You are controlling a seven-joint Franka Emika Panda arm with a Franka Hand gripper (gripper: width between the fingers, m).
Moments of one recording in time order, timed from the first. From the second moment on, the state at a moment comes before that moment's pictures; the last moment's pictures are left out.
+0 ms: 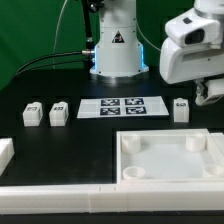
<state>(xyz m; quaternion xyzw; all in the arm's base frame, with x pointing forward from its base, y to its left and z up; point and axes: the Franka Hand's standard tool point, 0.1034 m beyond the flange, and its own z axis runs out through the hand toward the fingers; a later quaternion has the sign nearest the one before) 0.431 0.161 0.075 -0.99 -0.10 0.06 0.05</state>
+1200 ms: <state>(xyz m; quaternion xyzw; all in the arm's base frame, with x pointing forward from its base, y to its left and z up) 0.485 0.120 0.109 -0.99 -0.09 0.00 0.05</state>
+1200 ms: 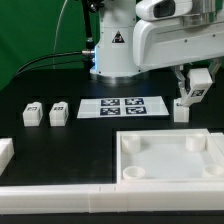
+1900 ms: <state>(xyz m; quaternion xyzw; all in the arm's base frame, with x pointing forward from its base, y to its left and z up) 0.545 0.136 0.114 -0.99 -0.10 -0.02 0.06</state>
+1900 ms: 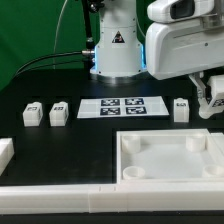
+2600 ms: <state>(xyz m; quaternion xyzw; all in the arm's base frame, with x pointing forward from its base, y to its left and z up) 0.582 0.129 0.113 -0.97 -0.11 -0.22 0.06</state>
